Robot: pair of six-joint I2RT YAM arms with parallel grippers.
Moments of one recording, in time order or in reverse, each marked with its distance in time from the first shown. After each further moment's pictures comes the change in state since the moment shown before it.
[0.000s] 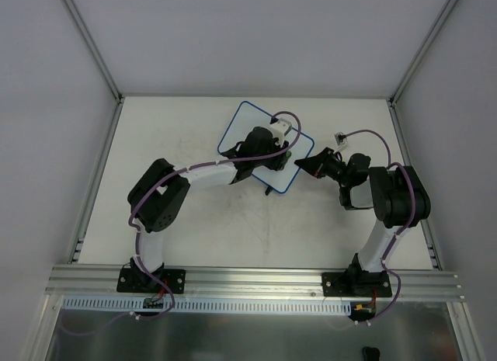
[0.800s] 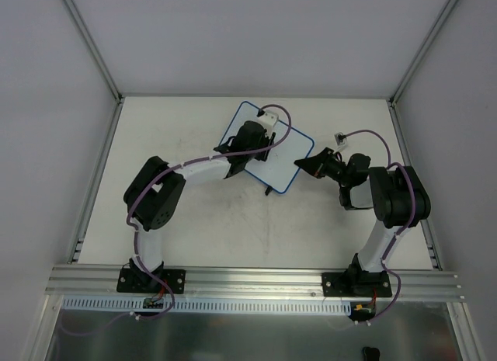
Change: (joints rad) left arm 0.069 0.006 0.039 -0.039 -0.175 0.081; right arm 0.000 0.000 0.000 0.001 -0.003 0.006
